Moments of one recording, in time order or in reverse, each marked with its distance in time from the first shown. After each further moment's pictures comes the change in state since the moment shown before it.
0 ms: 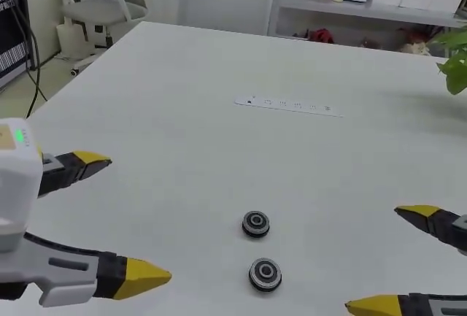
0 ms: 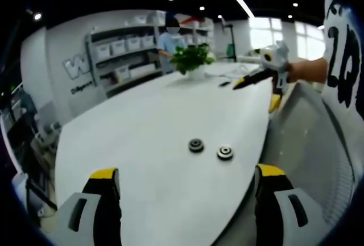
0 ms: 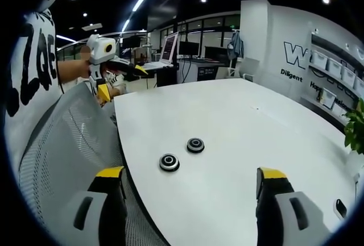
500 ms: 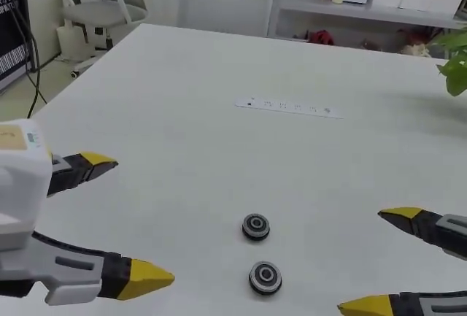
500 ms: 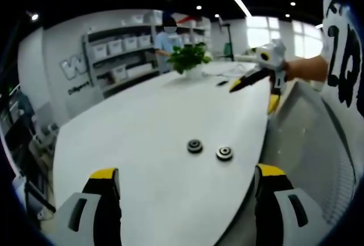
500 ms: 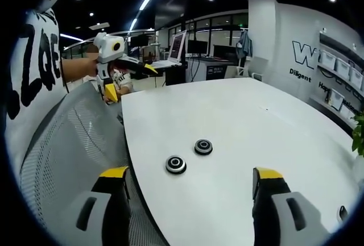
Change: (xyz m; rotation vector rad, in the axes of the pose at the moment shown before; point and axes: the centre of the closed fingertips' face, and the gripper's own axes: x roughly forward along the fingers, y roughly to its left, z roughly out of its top) left arm 0.006 0.001 0.001 0.010 0.006 -0.024; right arm 0.010 0.009 0.004 -0.013 0.010 0.067
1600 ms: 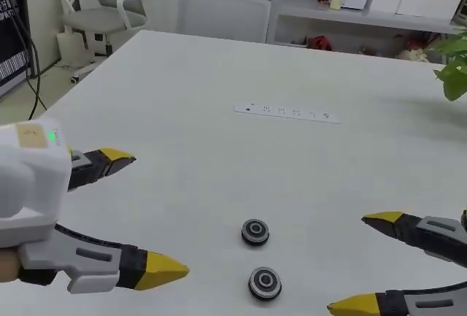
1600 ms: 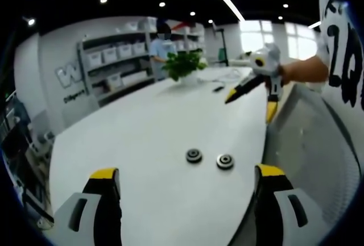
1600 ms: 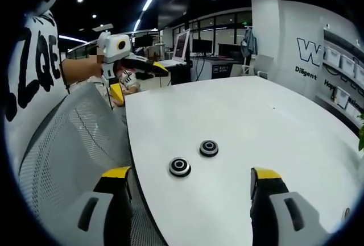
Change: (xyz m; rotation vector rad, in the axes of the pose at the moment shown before) left arm 0.017 0.000 0.011 0.033 -0.051 -0.037; right arm 0.014 0.004 0.000 0.012 0.005 0.052
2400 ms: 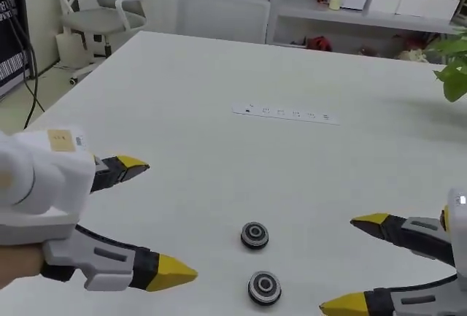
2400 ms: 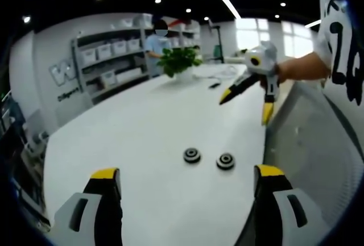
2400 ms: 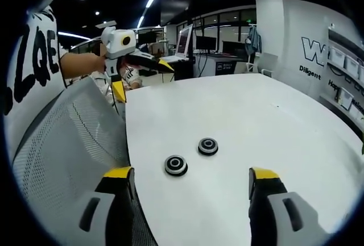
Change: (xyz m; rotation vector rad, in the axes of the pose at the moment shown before) left arm 0.021 0.002 -0.003 0.004 0.023 -0.044; right arm 0.014 -0.012 -0.009 -0.018 0.023 0.029
